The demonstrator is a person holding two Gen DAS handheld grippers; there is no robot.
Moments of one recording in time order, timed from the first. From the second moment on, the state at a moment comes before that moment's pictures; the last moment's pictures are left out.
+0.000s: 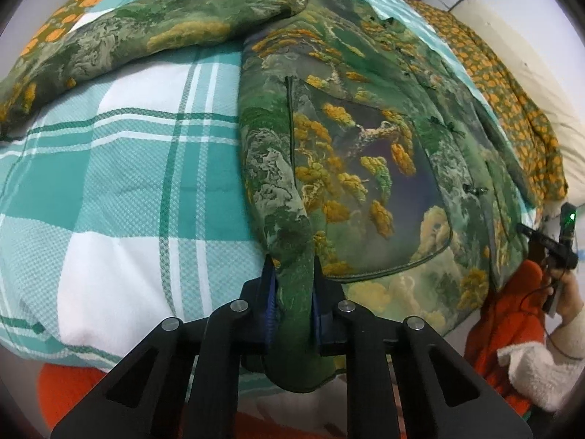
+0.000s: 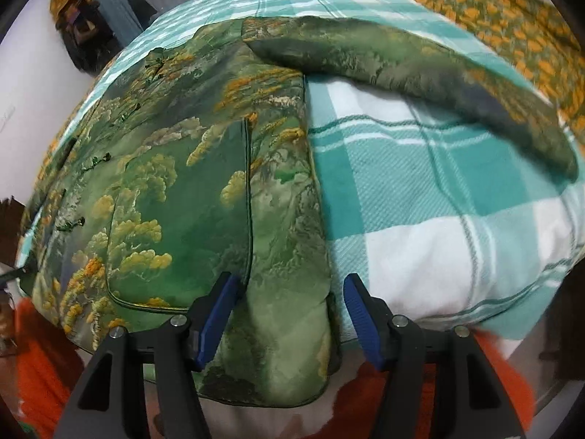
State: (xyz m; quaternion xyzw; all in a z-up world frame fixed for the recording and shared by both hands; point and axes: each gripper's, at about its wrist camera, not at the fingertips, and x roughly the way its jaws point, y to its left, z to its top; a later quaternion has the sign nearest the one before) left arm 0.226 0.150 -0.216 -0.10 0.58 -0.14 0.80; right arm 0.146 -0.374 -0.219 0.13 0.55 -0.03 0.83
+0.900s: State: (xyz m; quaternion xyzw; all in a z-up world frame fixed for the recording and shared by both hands) left arm 0.196 0.155 -0.109 -0.05 0.45 -0.08 0.89; right arm 0.138 -0.355 -0.145 0.02 0.46 -0.07 0.89
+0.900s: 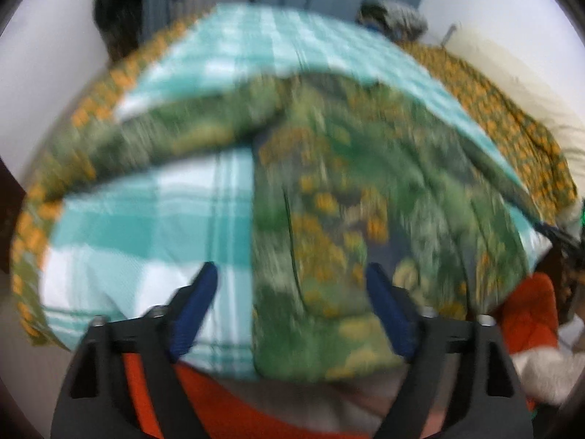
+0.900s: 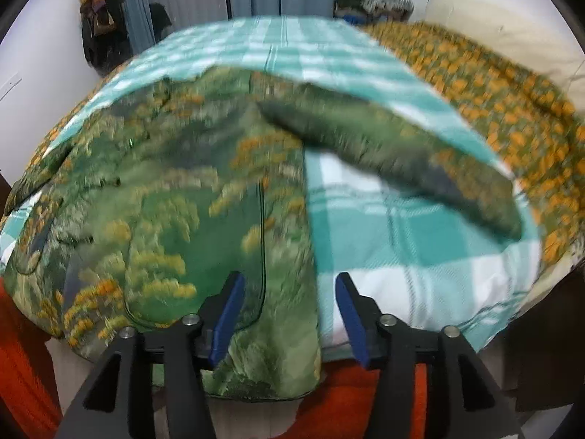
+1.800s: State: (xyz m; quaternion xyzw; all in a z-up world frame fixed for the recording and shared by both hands) left arm 0.214 0.081 -0.099 -0.06 0.38 -0.10 0.92; right arm 0.136 -0.314 -0.096 0.02 0.32 -0.05 0.95
